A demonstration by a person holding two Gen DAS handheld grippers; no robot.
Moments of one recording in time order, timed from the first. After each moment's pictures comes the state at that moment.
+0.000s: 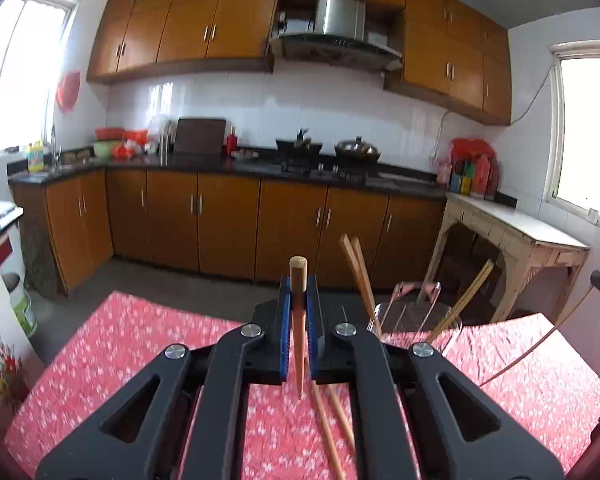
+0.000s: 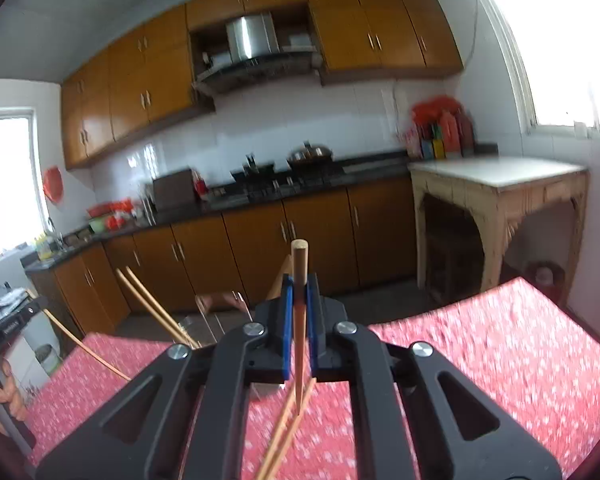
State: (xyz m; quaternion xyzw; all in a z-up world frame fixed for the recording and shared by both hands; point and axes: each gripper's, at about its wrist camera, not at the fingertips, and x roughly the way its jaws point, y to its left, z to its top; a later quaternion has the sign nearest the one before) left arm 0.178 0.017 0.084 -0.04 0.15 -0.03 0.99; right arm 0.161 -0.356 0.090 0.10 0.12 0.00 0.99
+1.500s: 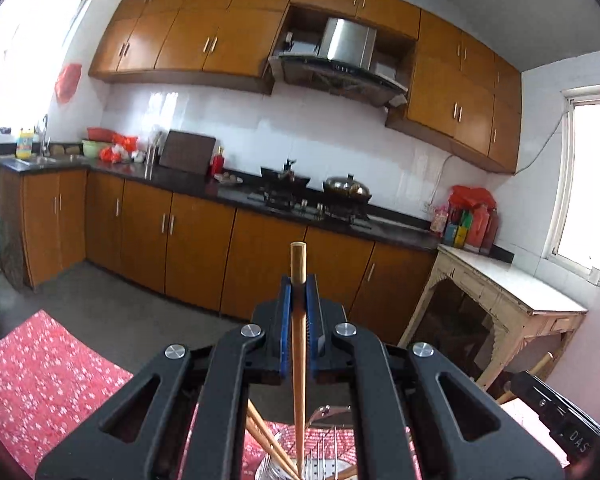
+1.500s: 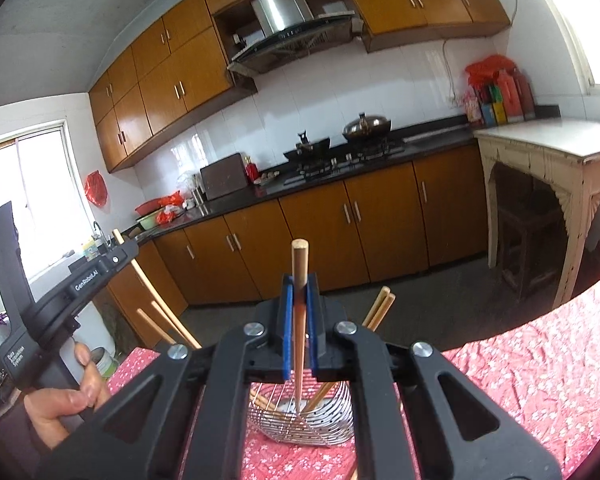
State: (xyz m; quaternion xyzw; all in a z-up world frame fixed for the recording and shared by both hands) left arm 0.289 -0.067 0.098 -0.11 0.11 -0.03 0.99; right arm 0.306 -0.324 0.082 0.16 0.18 0.11 0.97
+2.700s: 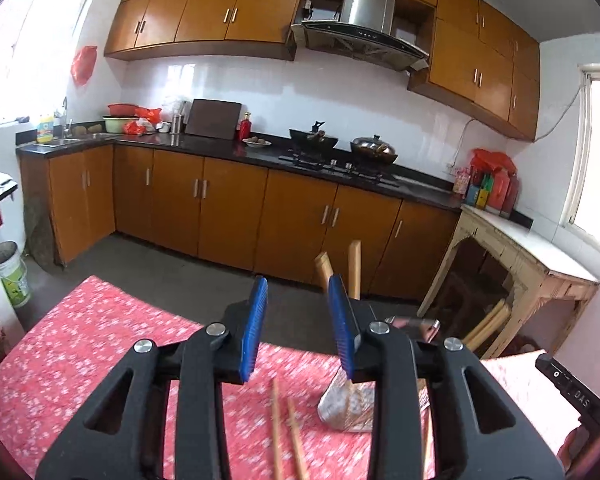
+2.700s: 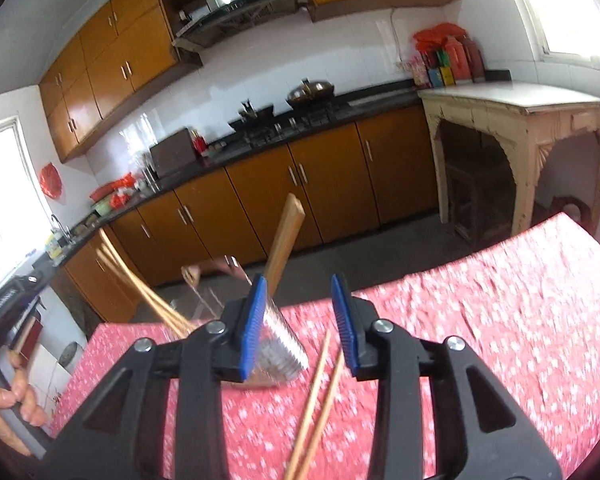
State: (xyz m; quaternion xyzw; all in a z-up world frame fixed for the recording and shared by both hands) left arm 0.228 -0.014 0.076 -0.09 0.19 0.01 0.98; right arm 0.259 -0.355 0.024 0.17 0.25 0.02 0.95
